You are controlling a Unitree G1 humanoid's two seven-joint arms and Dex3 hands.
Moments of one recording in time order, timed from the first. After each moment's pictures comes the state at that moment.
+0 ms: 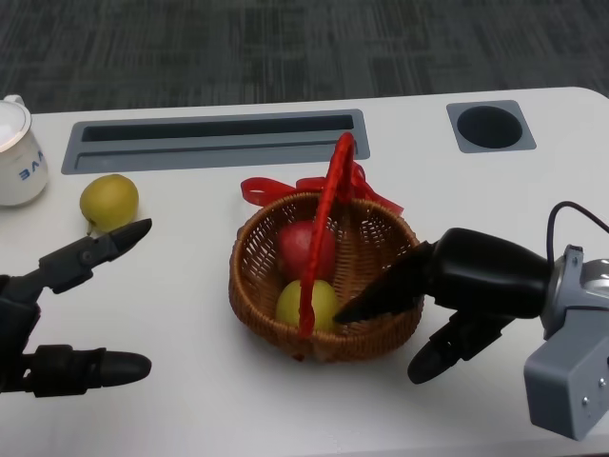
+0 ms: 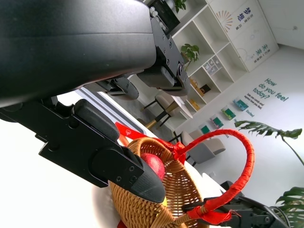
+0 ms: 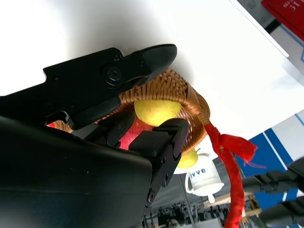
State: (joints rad) left arm -0.13 0.41 0.05 0.59 -0.08 -1.05 -0.27; right arm -0.66 -0.34 0.36 0.86 -0.58 -1.09 0.27
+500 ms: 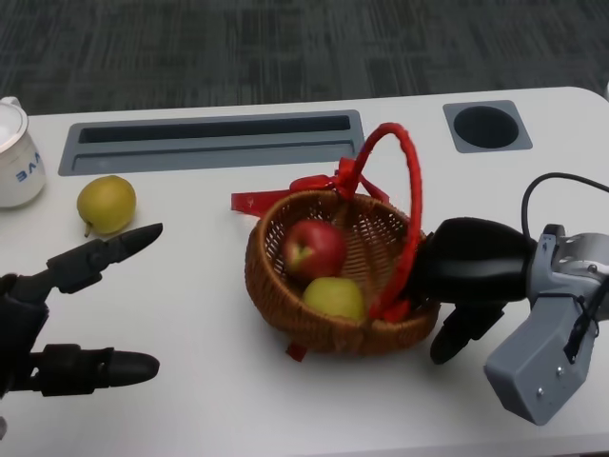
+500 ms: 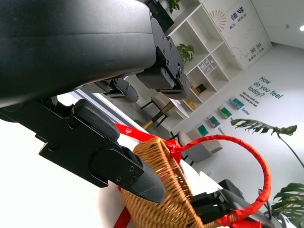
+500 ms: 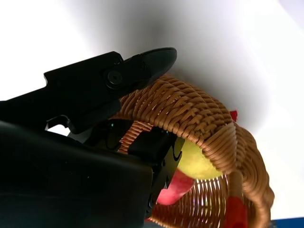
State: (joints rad) left arm -0.12 0.38 0.07 0.56 -0.03 -1.05 -0.27; right arm -0.89 -0.36 0.66 1.10 -0.96 -0.99 -0.13
